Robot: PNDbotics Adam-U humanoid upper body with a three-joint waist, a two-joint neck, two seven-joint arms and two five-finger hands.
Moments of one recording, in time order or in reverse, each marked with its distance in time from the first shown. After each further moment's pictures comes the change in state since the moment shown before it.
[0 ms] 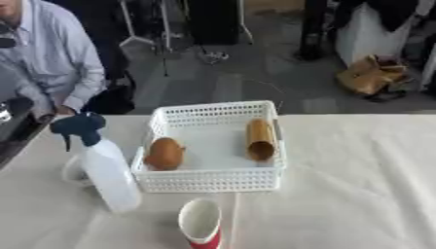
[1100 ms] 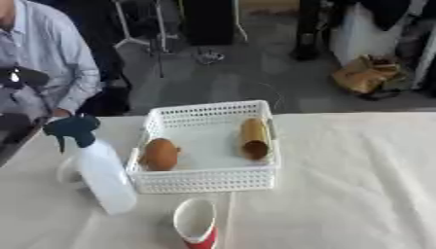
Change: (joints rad) left arm -0.100 0.002 -0.052 0.222 0.250 0.012 -0.116; right arm 0.010 0.001 0.016 0.000 -0.025 0.003 -0.003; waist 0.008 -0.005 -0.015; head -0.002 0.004
